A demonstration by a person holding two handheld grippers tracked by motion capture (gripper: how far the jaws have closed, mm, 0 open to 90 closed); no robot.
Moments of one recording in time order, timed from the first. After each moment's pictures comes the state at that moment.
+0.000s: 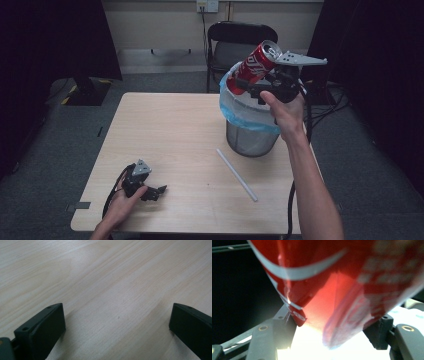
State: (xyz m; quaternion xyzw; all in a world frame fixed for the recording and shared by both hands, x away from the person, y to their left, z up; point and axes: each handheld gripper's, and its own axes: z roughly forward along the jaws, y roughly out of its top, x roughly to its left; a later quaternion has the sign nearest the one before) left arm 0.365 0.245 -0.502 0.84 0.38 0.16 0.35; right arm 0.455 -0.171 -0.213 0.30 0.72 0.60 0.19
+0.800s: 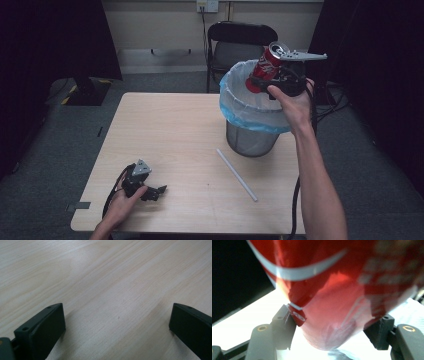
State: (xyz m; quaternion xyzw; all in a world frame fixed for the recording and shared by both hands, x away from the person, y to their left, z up) left arm 0.365 0.245 -0.502 0.84 0.38 0.16 0.35; right arm 0.490 -0.198 -0.230 0.39 0.73 0.50 0.25
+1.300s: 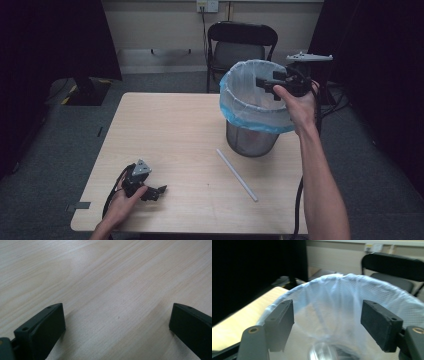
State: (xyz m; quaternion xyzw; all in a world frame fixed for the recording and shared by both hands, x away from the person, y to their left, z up) left arm 0.365 0.245 -0.502 0.84 0.38 0.16 0.35; right arm 0.496 -0.214 -0.236 0.41 0.72 0.51 0.23
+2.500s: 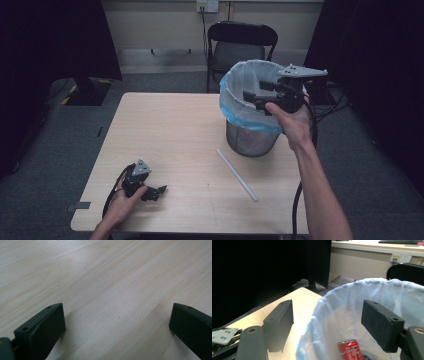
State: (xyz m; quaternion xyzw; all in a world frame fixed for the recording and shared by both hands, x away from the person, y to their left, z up) left arm 0.365 0.245 -0.502 0.84 0.38 0.16 0.35; right arm 0.446 -0.185 -0.238 0.34 0.74 0.54 0.21
